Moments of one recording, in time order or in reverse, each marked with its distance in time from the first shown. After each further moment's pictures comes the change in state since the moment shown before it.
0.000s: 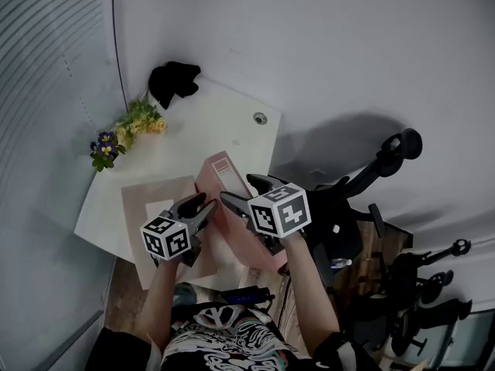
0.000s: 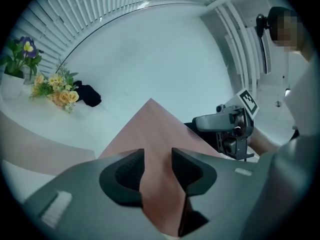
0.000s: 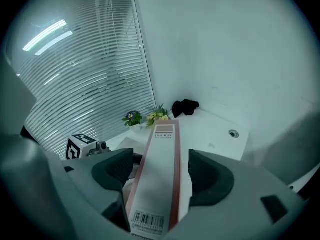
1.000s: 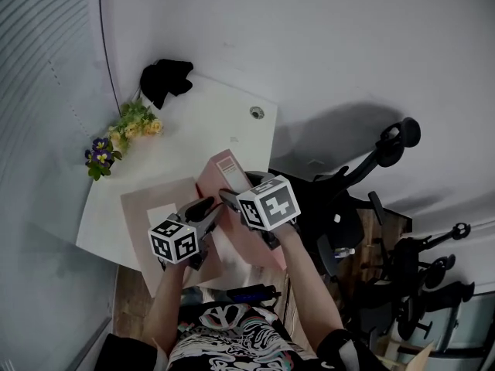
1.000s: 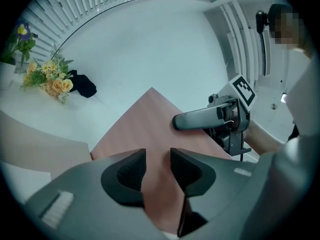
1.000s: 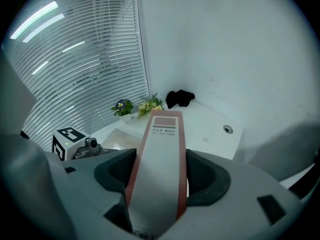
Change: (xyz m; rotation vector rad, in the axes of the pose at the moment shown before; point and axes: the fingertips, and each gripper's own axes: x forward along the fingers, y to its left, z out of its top) left arm 0.008 0.004 -0.017 -0.019 0.072 -0.067; right arm 0.034 -0.006 -0.008 -0.027 0.130 -0.111
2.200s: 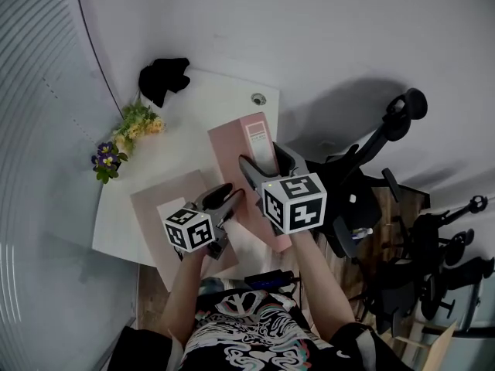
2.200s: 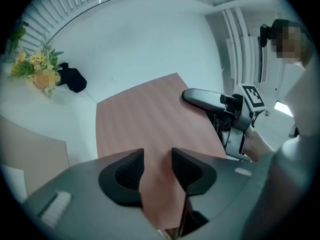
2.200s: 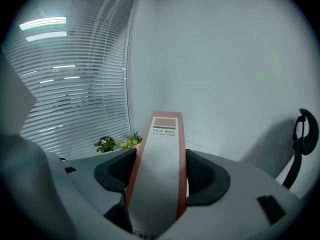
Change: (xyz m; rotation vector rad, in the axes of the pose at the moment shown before) left arm 0.020 -0.031 0.009 -0.042 -0.001 -0.094; right arm -0.078 -0.034 0.045 0.111 -0.439 -0.227
